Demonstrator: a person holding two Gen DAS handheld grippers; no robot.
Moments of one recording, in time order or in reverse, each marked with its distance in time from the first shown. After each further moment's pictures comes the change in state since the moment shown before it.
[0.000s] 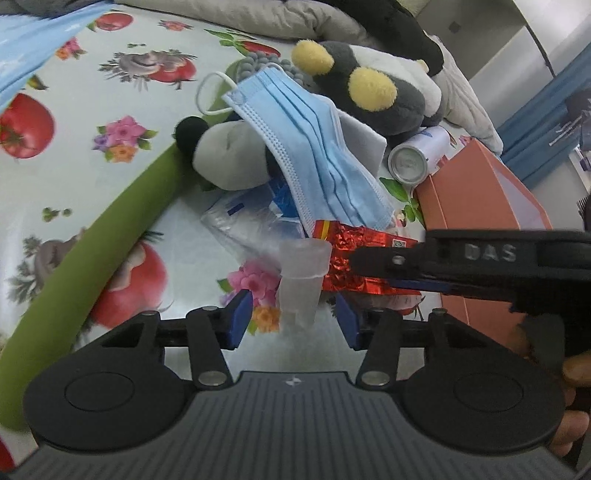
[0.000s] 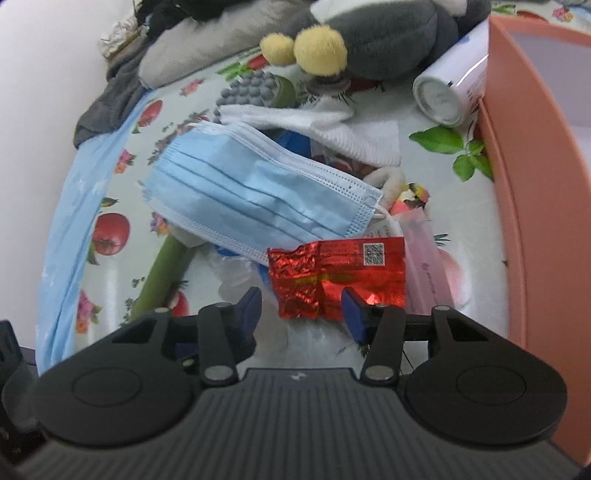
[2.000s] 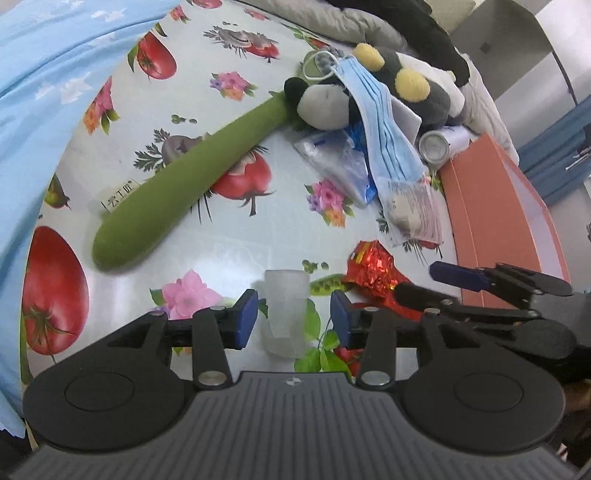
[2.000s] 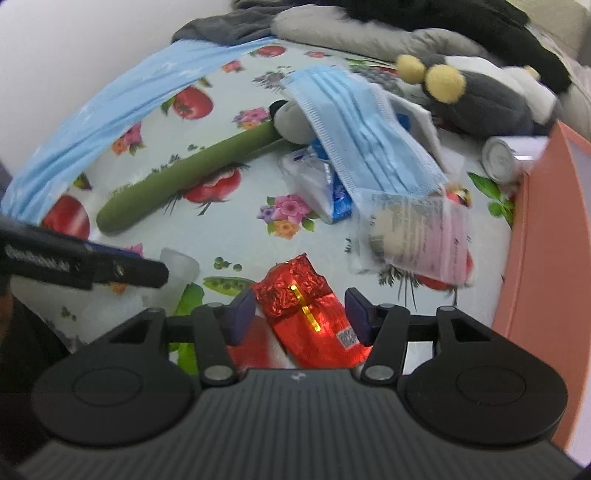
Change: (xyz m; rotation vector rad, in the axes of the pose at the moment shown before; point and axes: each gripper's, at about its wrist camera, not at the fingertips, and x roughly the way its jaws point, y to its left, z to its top) left arm -0.087 0.043 -0.085 -0.124 -0.008 0.060; right arm -0.034 0.039 -0.110 -0.604 -0.091 -0.050
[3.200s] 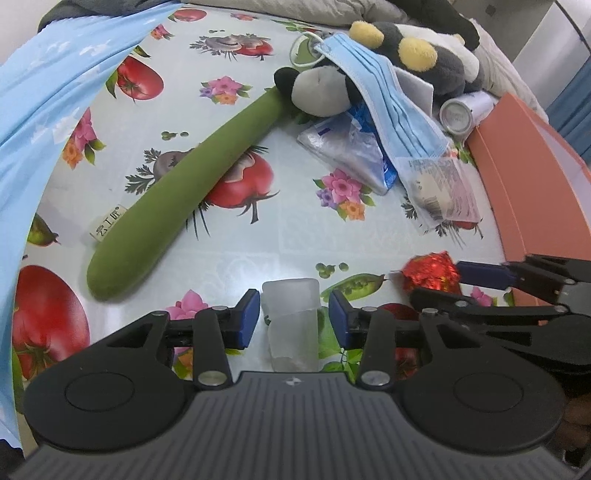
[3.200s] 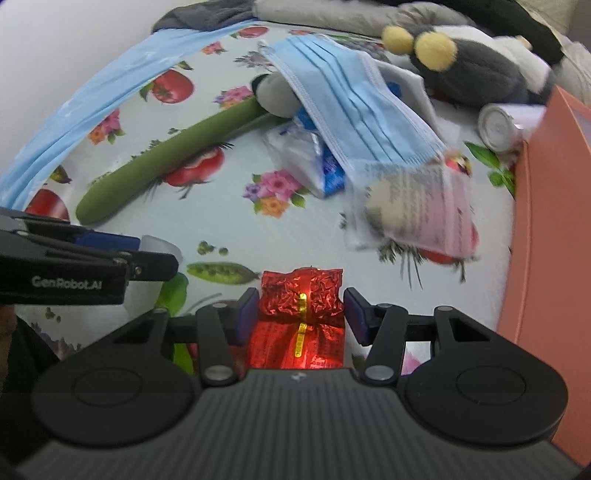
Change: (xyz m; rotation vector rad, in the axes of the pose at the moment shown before) left arm 0.031 -0.029 -0.002 0.151 0.001 0.172; right arm 0.016 -0.003 -0.012 0.091 0.046 -0.035
